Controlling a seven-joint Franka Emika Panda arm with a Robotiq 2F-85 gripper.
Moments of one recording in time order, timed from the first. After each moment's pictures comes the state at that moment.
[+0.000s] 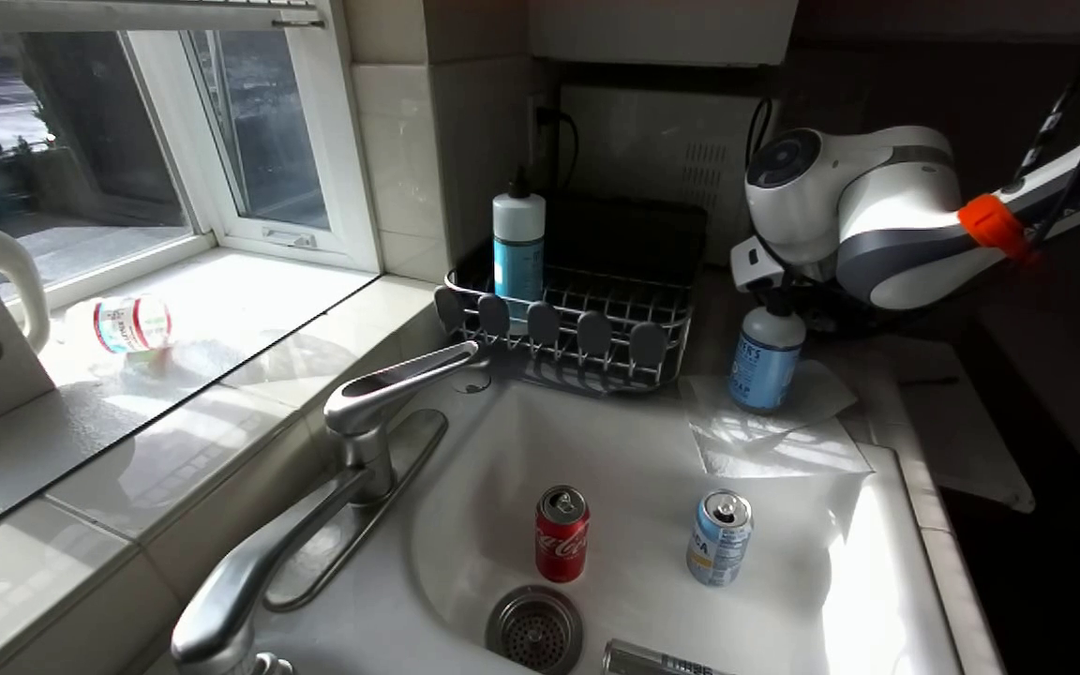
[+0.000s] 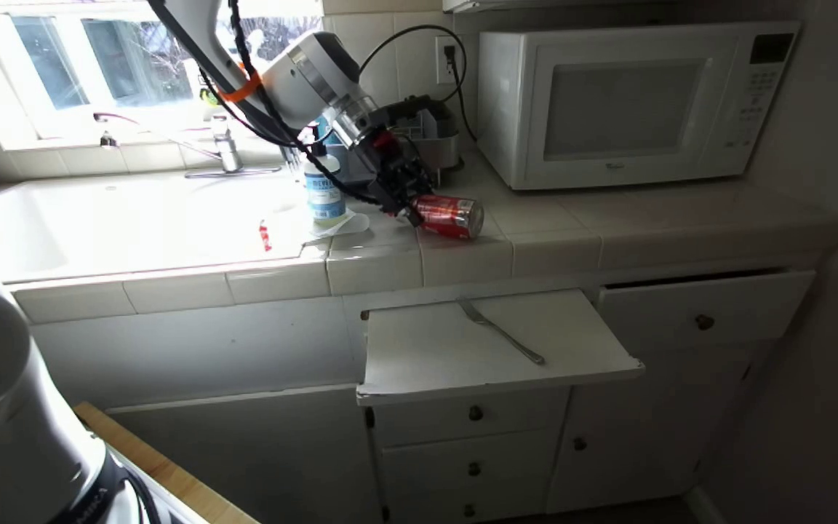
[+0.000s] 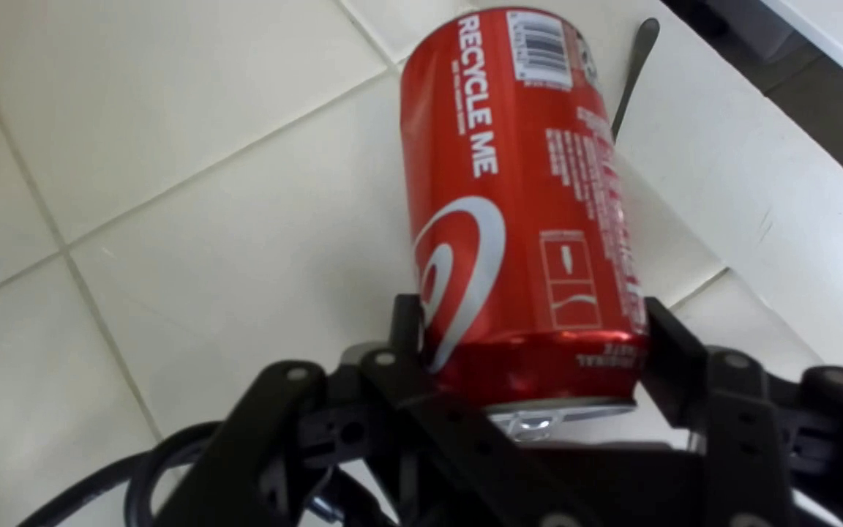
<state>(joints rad) 0.04 0.20 0.05 -2.09 -0.87 2.05 -0.95</state>
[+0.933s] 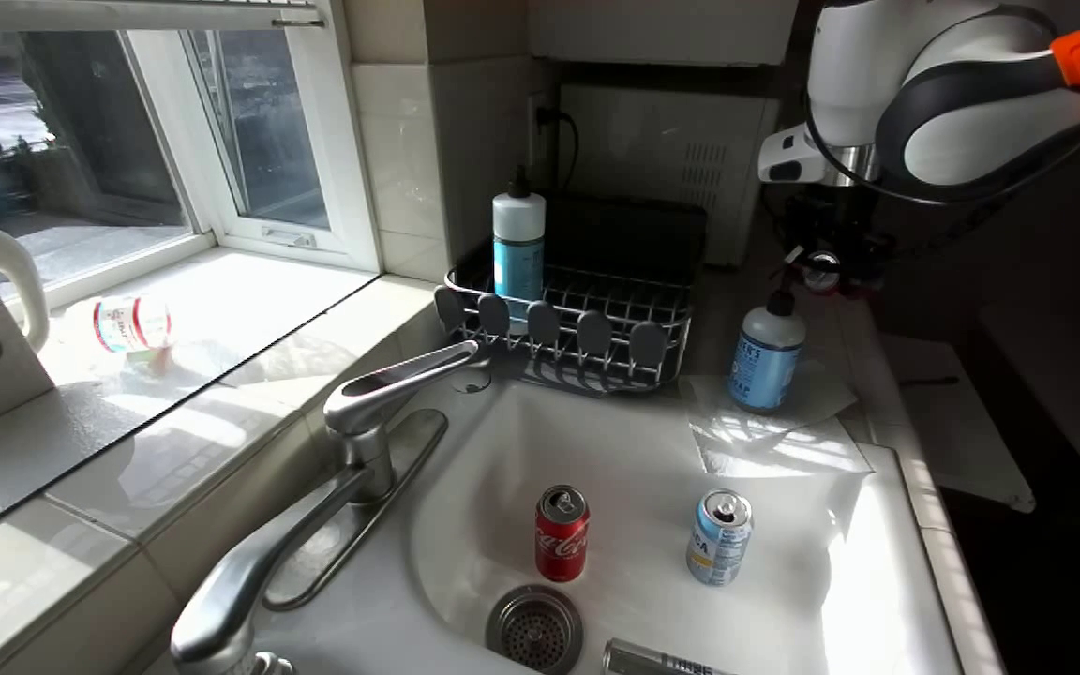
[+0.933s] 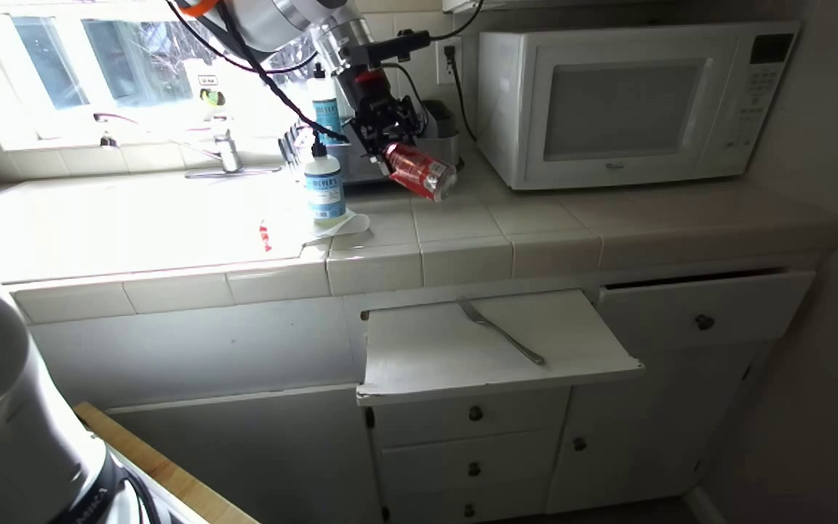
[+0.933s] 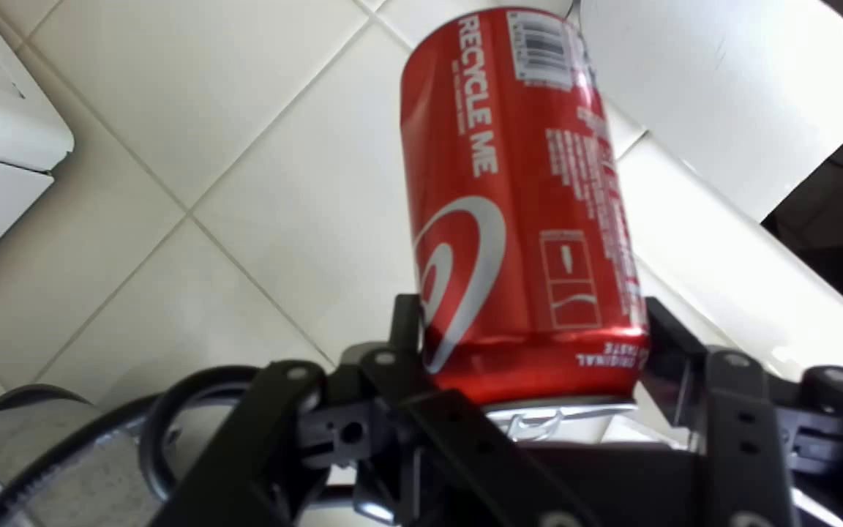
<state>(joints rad) 0.03 -0.01 0.04 -2.08 -0.50 2.07 -1.04</state>
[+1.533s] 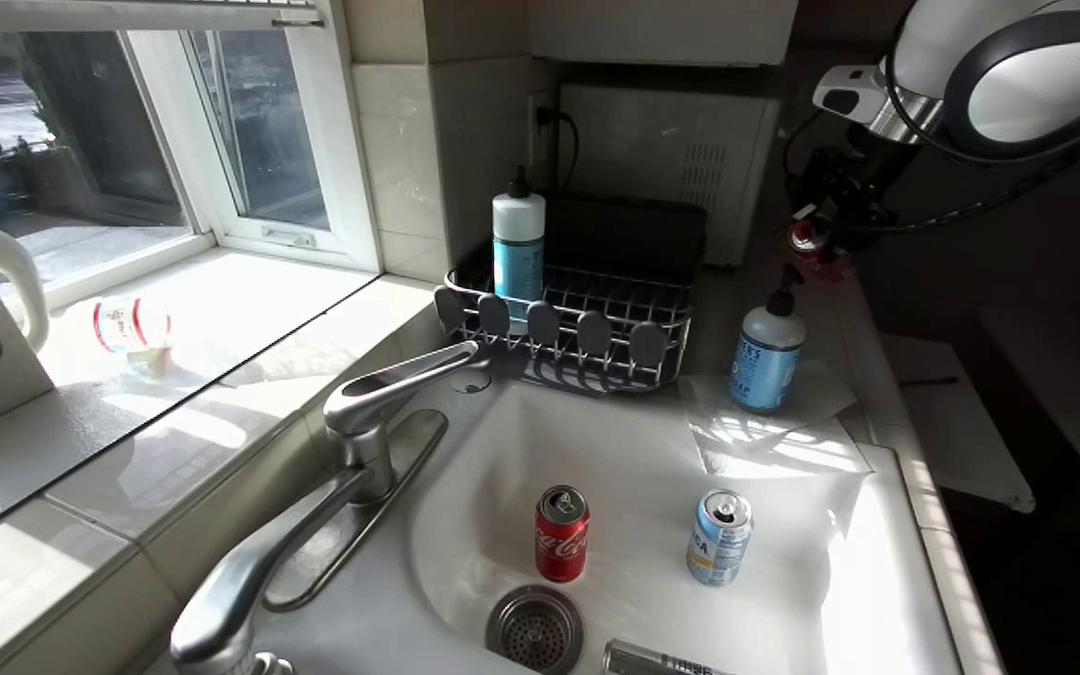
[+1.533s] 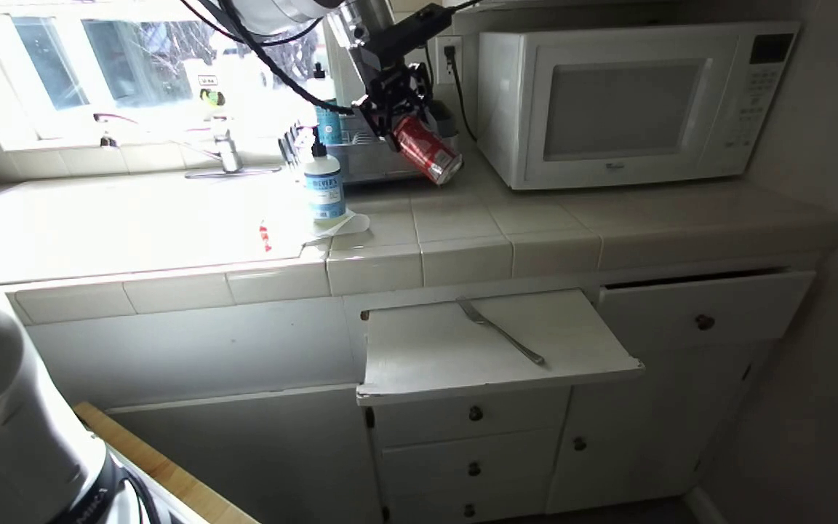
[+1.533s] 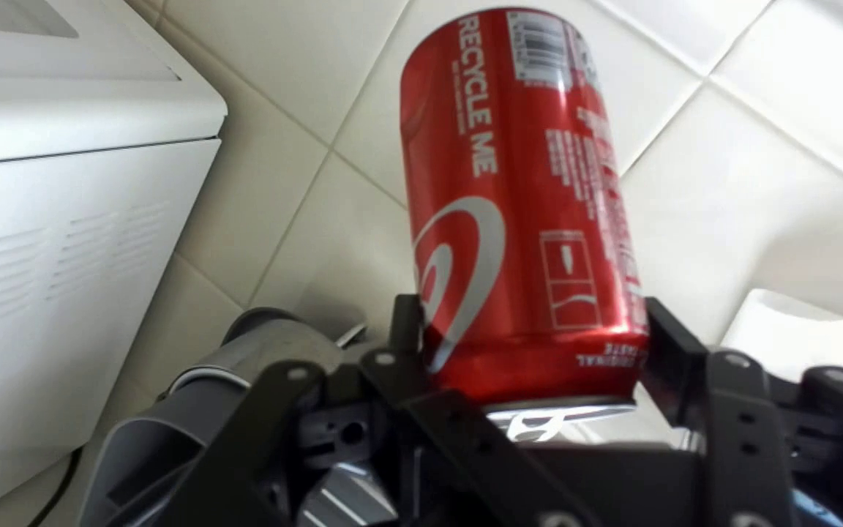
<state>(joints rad) 0.00 -0.14 -0.05 -2.22 -0.25 2.44 -1.08</state>
